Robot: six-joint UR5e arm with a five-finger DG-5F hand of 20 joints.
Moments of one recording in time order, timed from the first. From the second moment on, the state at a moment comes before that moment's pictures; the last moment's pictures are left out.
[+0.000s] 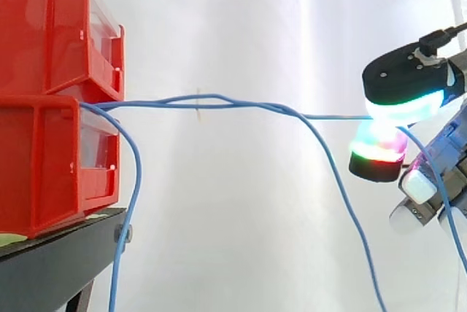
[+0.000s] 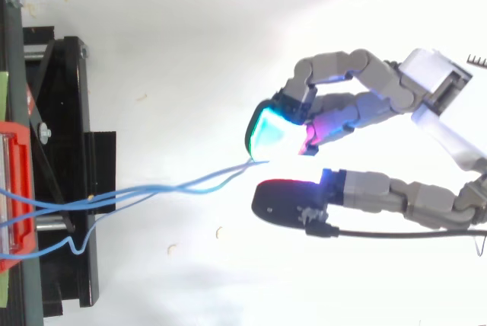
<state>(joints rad) 0.38 -2.18 -1.11 -3.51 -0.55 0.06</state>
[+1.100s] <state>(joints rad) 0.40 -2.18 -1.11 -3.30 -0.77 0.08</state>
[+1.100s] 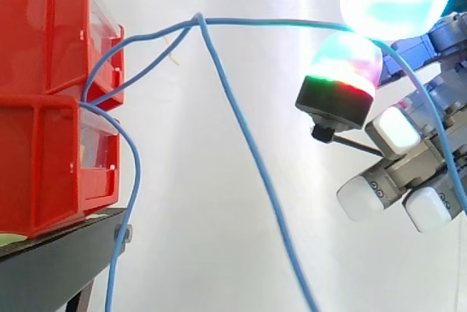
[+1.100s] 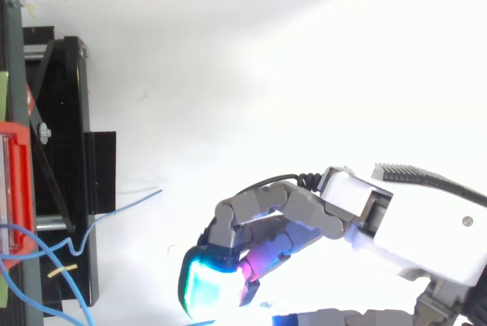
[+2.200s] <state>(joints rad) 0.40 -2.18 -1.11 -3.30 -0.78 0.08</state>
